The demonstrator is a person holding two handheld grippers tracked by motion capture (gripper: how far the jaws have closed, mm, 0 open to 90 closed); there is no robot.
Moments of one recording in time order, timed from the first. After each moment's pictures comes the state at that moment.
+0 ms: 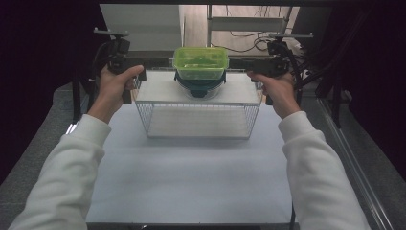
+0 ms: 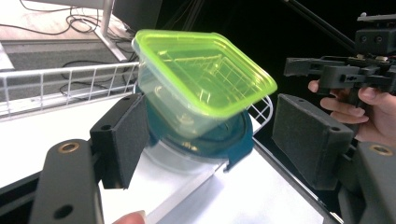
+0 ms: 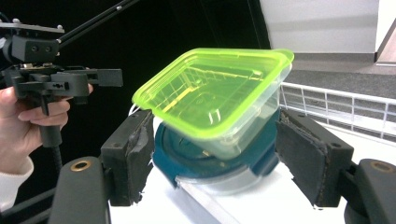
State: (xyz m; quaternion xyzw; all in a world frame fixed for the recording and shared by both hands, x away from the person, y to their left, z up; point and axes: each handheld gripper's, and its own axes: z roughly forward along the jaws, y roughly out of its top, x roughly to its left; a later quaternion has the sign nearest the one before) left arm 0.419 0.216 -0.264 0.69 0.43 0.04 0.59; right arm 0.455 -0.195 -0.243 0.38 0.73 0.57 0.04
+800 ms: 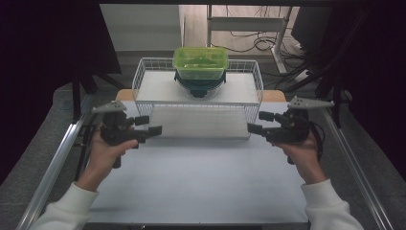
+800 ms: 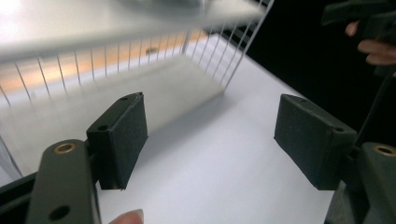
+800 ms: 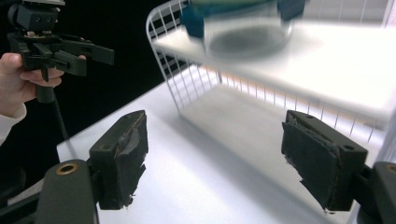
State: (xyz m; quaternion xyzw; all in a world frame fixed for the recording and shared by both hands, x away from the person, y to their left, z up) left arm 0.296 0.203 -0.377 0.74 0.41 0.09 0.52; right arm 0.342 -0.256 -0.338 0.31 0.77 0.55 0.07
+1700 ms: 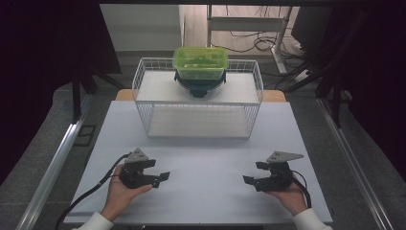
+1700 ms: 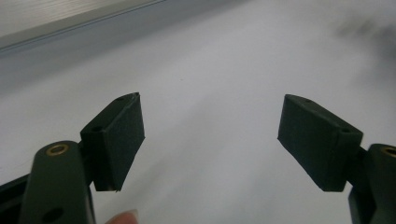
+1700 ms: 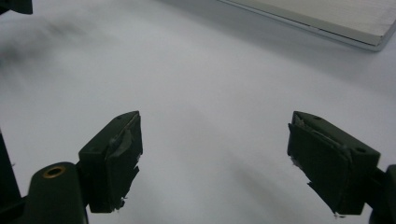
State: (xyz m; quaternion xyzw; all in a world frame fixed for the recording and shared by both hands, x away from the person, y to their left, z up) left arm 0.262 0.179 -0.497 0.79 0.43 0.09 0.42; right arm 0.298 -0.264 -0.485 0.35 0.83 0.42 0.08
